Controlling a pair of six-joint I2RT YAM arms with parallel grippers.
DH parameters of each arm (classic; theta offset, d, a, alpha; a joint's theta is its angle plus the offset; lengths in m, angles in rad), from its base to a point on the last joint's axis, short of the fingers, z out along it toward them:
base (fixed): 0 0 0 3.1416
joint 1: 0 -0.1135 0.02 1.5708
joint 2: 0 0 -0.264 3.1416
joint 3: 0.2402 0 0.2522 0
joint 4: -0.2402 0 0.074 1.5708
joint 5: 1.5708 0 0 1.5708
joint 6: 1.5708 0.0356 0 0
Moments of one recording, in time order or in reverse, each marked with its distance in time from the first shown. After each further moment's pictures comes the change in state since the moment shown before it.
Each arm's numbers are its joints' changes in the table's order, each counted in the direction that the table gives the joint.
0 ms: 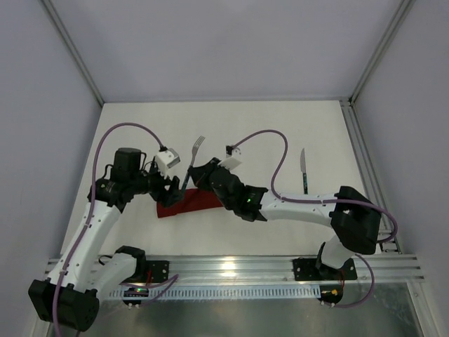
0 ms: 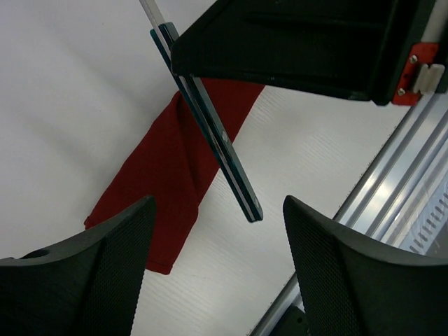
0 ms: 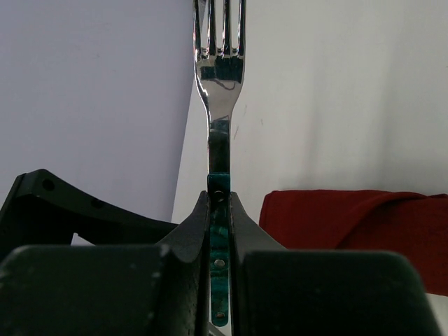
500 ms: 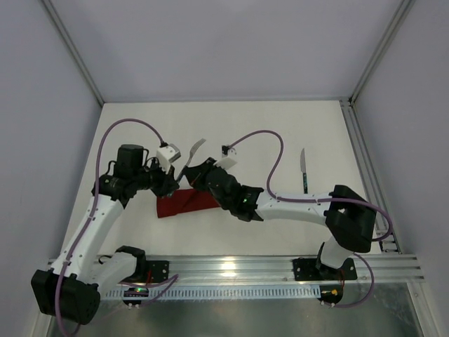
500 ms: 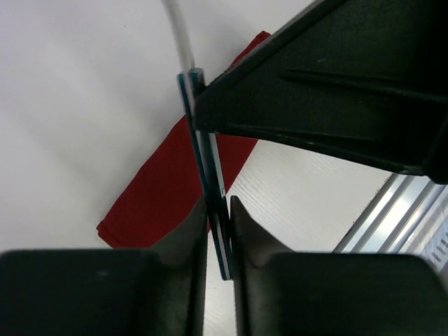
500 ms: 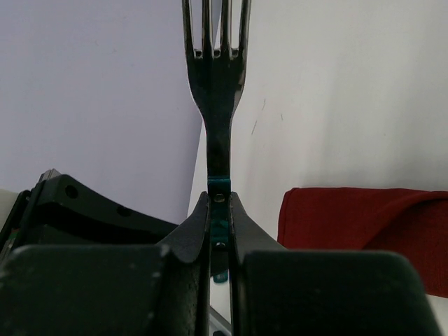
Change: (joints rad) left arm 0.002 0.056 -0.004 0.084 -0.045 -0.035; right arm -0.016 0.049 0.047 0.051 -0.028 0.023
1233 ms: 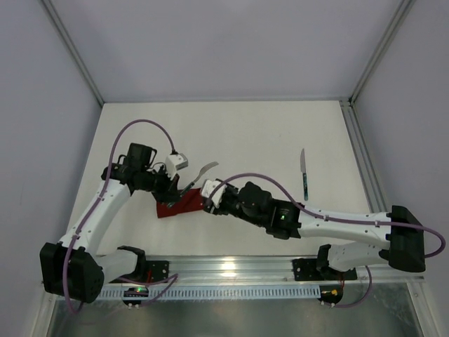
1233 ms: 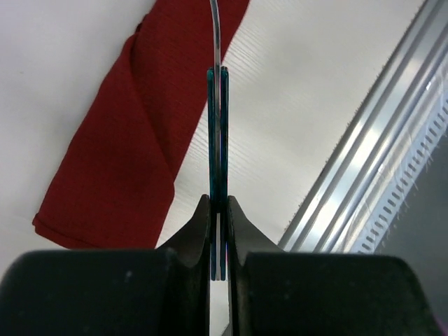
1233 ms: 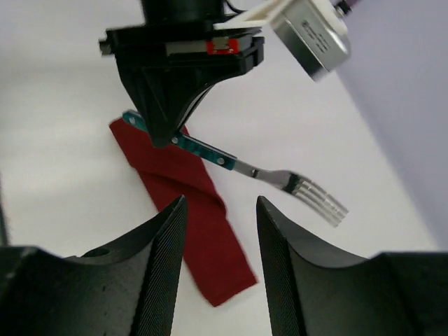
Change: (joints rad) left arm -0.004 0.158 0.030 -0.178 0.084 0.153; right arm -0.090 -0.389 -0.198 -0.158 -0.312 -1.426
